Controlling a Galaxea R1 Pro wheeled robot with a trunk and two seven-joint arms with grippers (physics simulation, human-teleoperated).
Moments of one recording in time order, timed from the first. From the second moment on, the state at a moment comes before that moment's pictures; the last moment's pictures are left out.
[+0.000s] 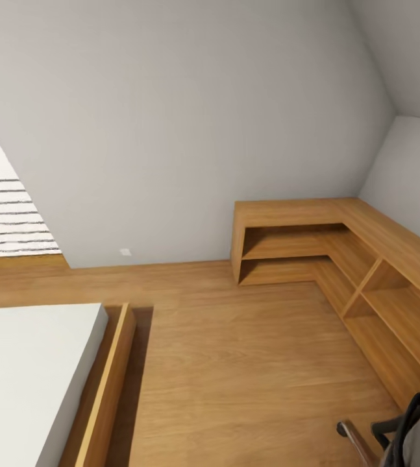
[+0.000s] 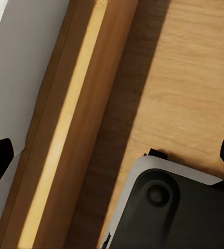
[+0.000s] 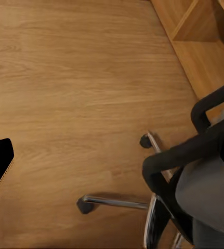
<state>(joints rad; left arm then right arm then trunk) 0.01 0.03 -0.27 -0.35 0.49 -0.48 0.32 -0.19 -0.04 1.26 0.00 -1.13 -0.95 -0.39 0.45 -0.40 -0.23</state>
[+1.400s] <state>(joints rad) 0.01 0.03 -0.27 -0.35 0.50 -0.48 0.32 -0.19 -0.02 1.27 0.00 -1.13 -0.95 -0.39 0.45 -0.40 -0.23</state>
